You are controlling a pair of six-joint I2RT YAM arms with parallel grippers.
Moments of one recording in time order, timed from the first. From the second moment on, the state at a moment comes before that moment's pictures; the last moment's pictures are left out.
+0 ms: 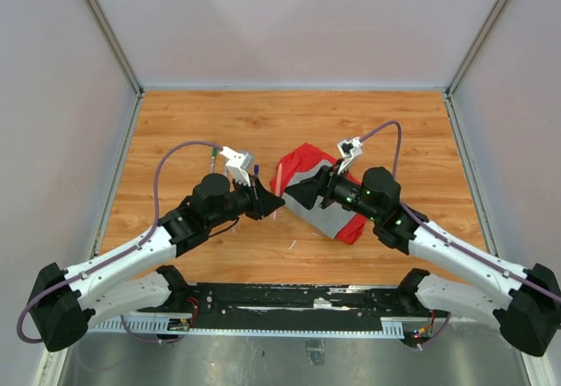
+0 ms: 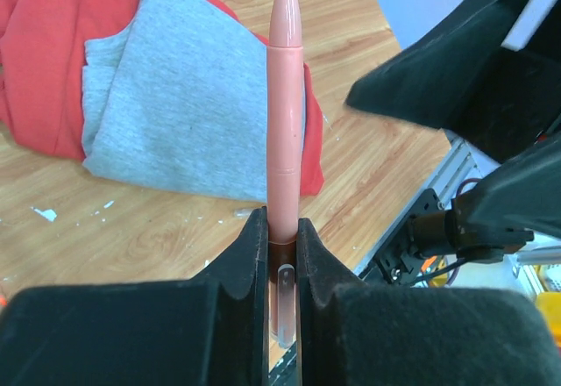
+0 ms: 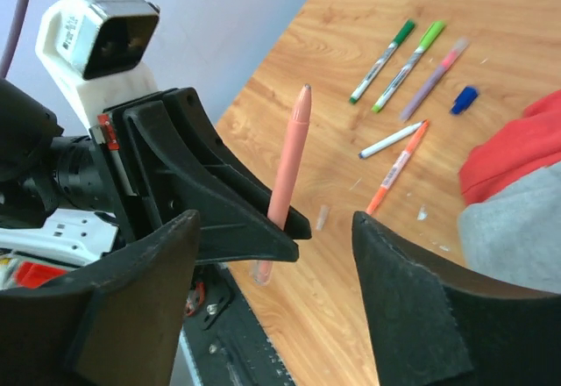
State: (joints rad) left arm -0.82 0.93 0.58 0.07 0.08 -0.66; right arm 0.80 1.01 0.63 0.29 -0.20 0.70
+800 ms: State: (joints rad) left arm -0.81 0.93 0.64 -0.04 0.08 -0.60; right arm 0.80 0.66 0.57 0.06 -0.03 0.01
